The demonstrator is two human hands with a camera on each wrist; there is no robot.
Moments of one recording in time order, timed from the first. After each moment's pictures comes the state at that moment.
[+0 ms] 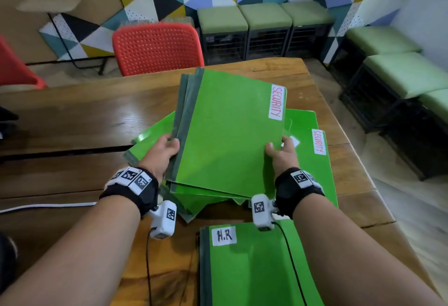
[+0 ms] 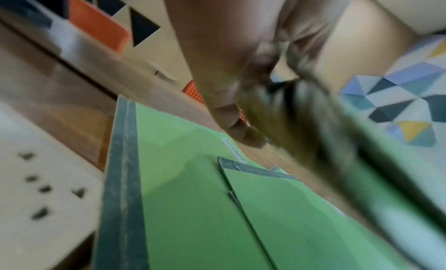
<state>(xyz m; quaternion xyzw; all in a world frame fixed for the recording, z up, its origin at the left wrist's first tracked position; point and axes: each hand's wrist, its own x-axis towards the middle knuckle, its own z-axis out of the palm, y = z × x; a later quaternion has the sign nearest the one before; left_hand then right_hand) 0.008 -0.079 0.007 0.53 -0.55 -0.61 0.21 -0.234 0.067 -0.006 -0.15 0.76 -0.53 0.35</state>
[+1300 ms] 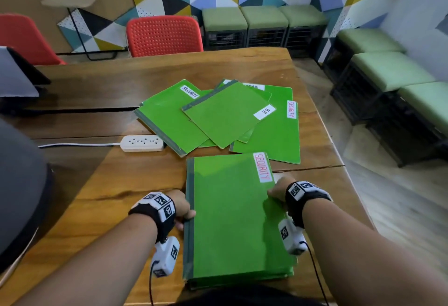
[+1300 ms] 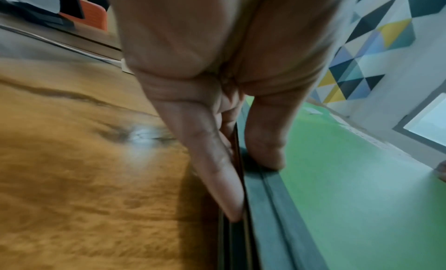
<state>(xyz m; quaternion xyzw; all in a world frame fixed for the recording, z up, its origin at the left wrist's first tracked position) 0.066 0.184 -0.017 0.64 -0.58 -0.46 -0.21 -0.226 0.281 -0.084 -0.27 0.87 0.03 0.41</state>
